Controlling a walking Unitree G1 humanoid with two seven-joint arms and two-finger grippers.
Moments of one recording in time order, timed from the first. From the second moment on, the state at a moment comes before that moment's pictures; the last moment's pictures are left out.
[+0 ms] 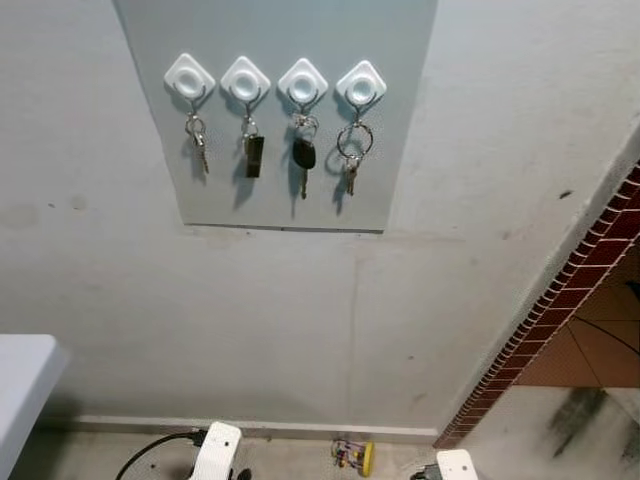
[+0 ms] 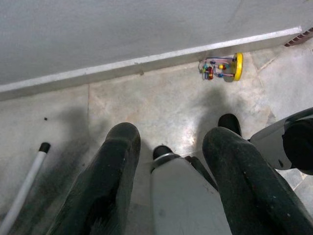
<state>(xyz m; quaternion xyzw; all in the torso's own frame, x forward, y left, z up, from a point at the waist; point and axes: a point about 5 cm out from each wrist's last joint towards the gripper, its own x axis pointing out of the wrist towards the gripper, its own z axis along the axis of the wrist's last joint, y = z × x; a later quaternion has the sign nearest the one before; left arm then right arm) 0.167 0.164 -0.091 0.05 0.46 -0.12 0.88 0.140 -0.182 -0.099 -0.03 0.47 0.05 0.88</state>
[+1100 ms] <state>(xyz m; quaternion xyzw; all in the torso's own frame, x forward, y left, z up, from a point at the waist) 0.169 0.159 -0.091 0.03 0.46 -0.12 0.88 0.143 -0.188 -0.097 -0.03 0.46 0.03 0.89</state>
